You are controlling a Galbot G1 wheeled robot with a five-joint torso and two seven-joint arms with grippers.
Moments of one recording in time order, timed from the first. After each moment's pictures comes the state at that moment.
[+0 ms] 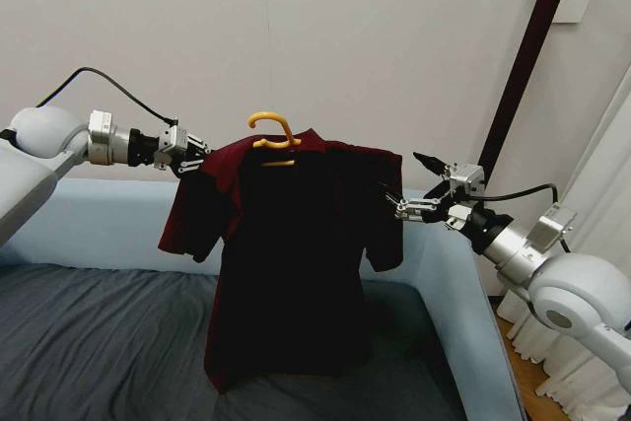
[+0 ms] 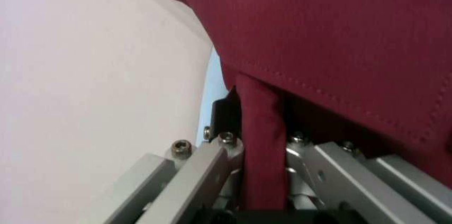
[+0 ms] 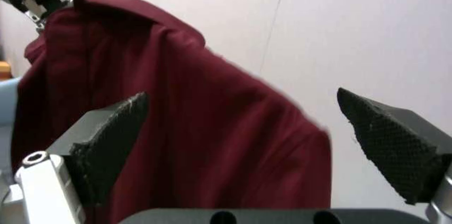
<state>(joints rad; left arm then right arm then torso) -0.35 -0.63 0.57 -1.16 -0.72 -0.34 1.20 -0.60 0.39 0.07 2.13 1.04 -0.04 0.00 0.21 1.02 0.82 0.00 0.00</state>
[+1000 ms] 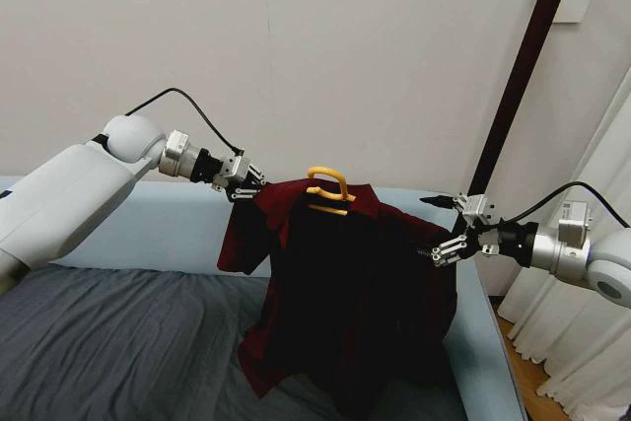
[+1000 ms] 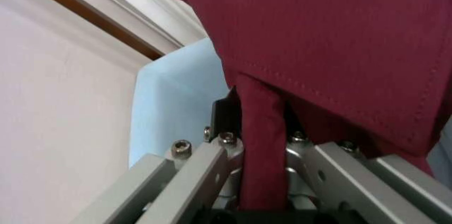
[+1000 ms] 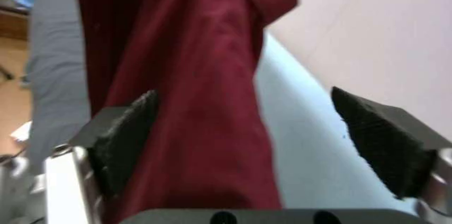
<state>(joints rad) -0.30 -0.81 0.56 -1.13 -0.62 -0.36 1.33 -0.56 0.29 0.05 1.94 0.89 -0.17 -0.61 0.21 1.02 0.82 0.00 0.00</state>
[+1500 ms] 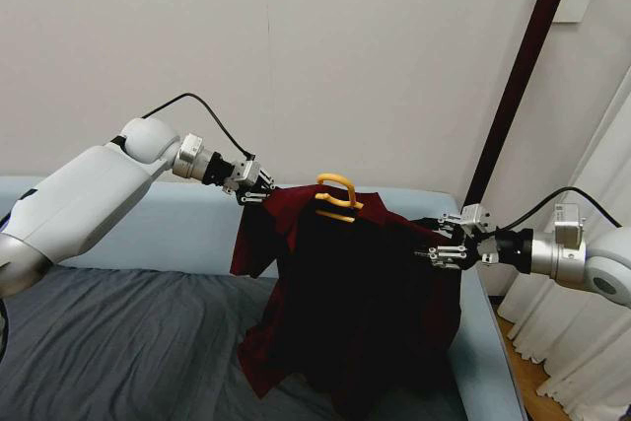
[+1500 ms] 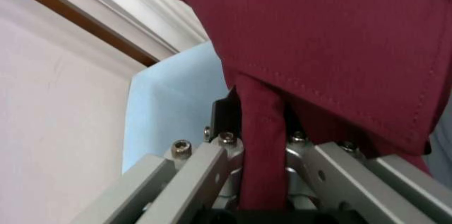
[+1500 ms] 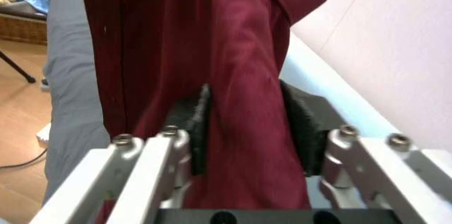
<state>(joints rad) -0.29 -0.87 0.56 -1.09 -0.62 -0.37 1.35 -0.57 0.32 0.05 1.92 0.89 -0.20 -0.63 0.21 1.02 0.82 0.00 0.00</state>
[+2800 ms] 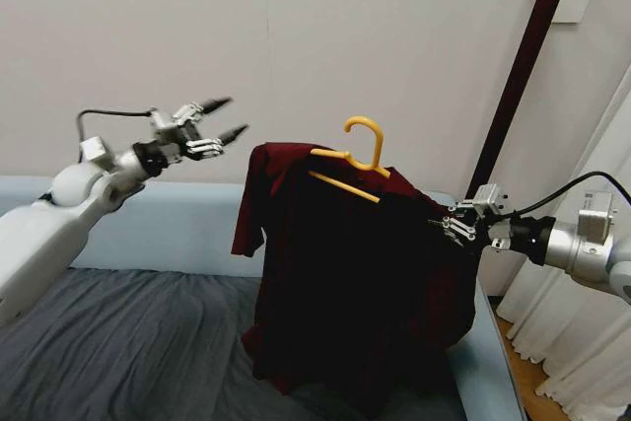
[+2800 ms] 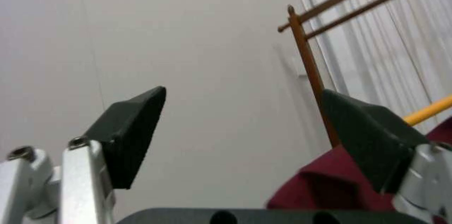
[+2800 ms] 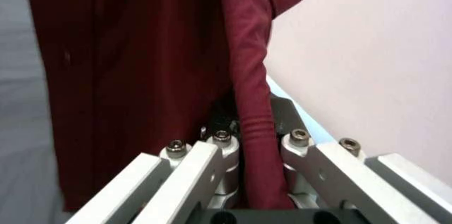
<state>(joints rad) 0.49 -0.62 -0.07 -1.62 -1.05 -0.45 0.44 -0.84 0.19 0.36 2.17 0.98 -0.30 -0.24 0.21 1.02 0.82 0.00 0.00</state>
